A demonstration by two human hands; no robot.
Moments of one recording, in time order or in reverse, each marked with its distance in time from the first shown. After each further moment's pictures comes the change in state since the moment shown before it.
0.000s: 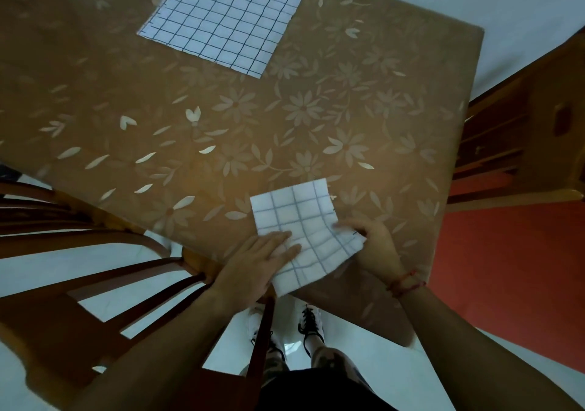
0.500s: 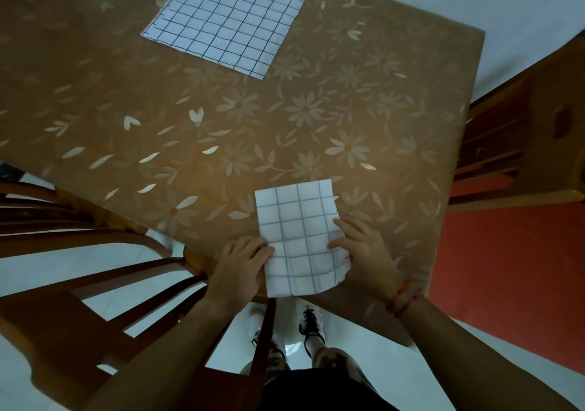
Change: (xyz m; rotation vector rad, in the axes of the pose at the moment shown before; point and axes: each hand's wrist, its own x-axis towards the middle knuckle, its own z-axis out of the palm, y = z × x) left_hand -0.019 -0.011 0.011 -0.096 0.168 -0.210; right_hand -0.015 0.008 0.008 -0.667 -0.126 -0.387
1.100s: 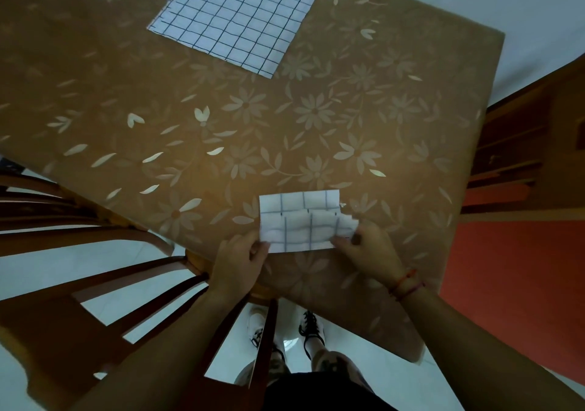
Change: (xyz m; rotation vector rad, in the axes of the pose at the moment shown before) left_hand 0.028 -0.003 -0.007 -0.301 0.108 -0.426; right_hand 0.044 -0.001 -0.011 0.315 -0.054 0.318
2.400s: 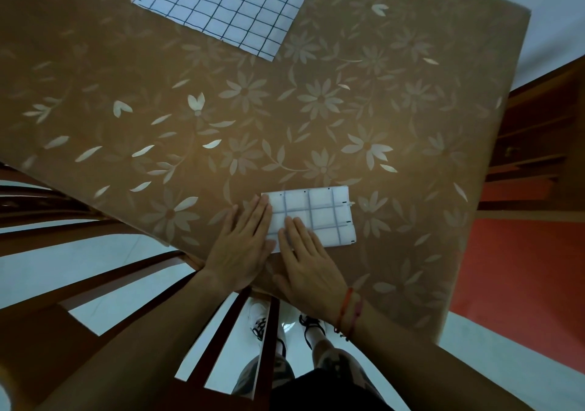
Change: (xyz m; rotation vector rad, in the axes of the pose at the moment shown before) left_hand 0.037 -0.022 0.000 0.604 -0.312 0.353; right_hand -0.013 -0.065 0.089 -0.522 -0.129 -0.335
